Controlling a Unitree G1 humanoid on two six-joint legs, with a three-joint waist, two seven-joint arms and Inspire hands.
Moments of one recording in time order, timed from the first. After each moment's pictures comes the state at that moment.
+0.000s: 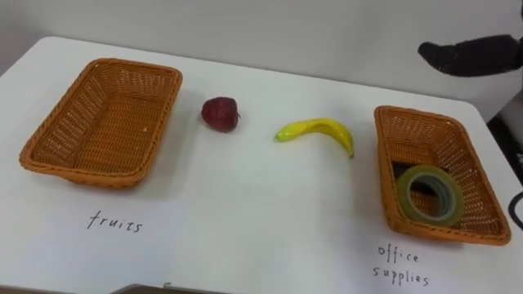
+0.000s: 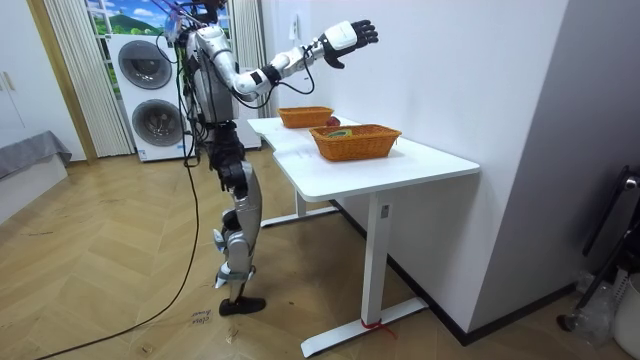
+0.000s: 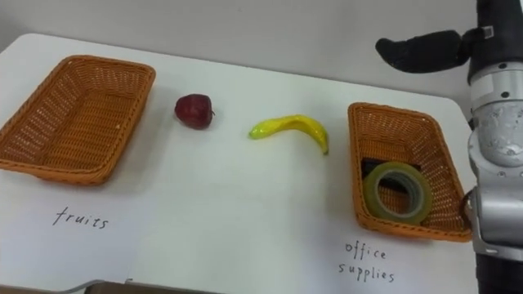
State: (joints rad) left arm 0.26 0.22 0.19 1.04 -0.12 0.13 0.07; right arm -0.30 -0.51 -0.19 -0.17 -0.11 0.22 -0.03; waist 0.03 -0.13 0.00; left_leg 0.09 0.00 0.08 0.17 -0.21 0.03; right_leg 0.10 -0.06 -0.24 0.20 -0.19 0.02
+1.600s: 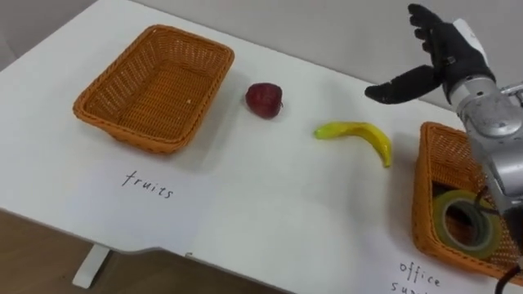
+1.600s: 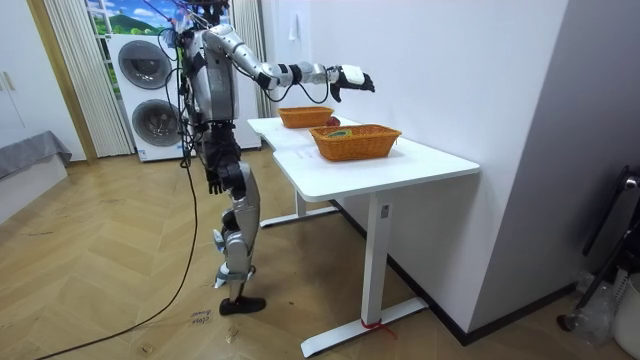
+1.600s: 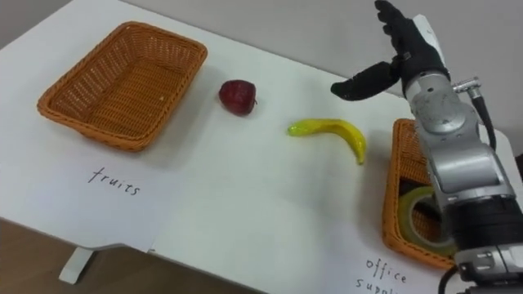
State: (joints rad) left arm 0.23 0.32 0.13 0.98 -0.03 0.20 0.08; right arm -0.54 -0.57 0.11 0.35 0.03 0.26 -0.01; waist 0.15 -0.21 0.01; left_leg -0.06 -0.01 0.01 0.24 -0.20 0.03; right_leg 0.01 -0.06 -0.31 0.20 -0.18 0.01
